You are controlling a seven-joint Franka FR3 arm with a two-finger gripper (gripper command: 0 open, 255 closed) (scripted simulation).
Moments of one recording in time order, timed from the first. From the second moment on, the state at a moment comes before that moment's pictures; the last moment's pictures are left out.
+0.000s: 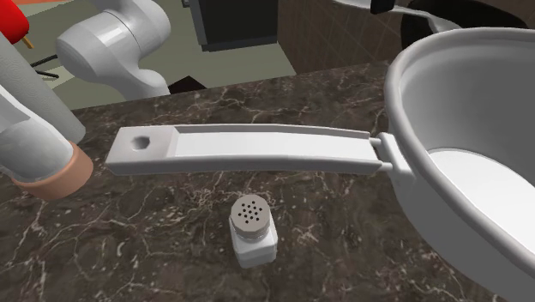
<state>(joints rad) 0.27 -0.29 -0.03 -1.84 -0.01 1.73 -0.79</state>
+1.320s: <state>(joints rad) 0.44 0.12 0.19 -1.34 -0.09 1.64 -0.41</state>
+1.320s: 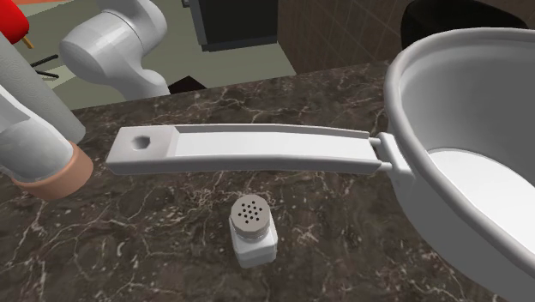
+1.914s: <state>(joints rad) 0.43 0.08 0.19 -1.53 -0.09 1.77 -0.41</state>
